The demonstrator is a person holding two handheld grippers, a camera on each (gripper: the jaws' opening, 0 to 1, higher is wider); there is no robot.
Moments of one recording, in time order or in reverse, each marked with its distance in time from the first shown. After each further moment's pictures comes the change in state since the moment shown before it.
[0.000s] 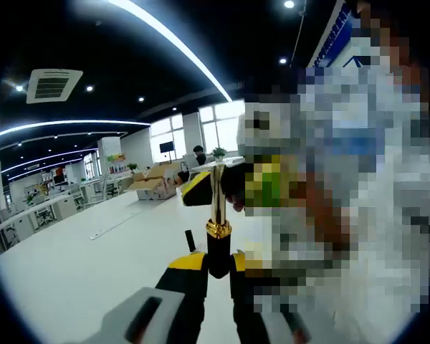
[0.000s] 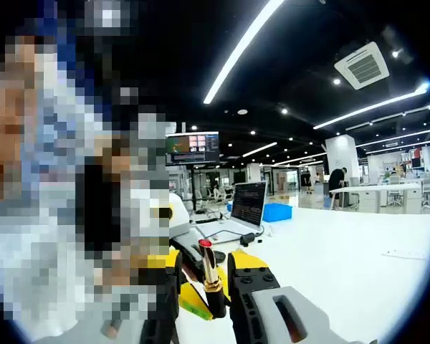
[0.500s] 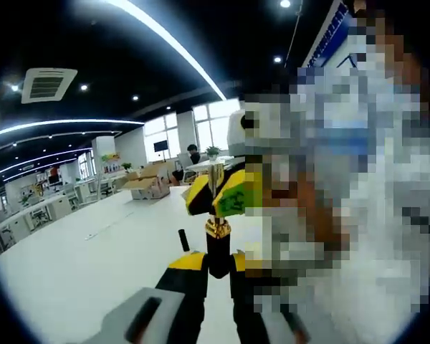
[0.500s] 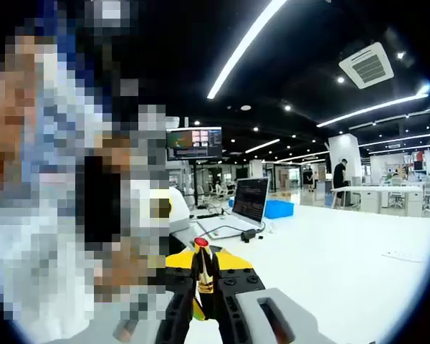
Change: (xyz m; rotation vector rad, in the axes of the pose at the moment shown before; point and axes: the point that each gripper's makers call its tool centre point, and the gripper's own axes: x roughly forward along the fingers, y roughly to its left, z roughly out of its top) left arm 0.001 -0.006 -0.002 0.001 0.010 -0.035; right arm 0.001 0.000 -0.006 -0.016 0.029 0.002
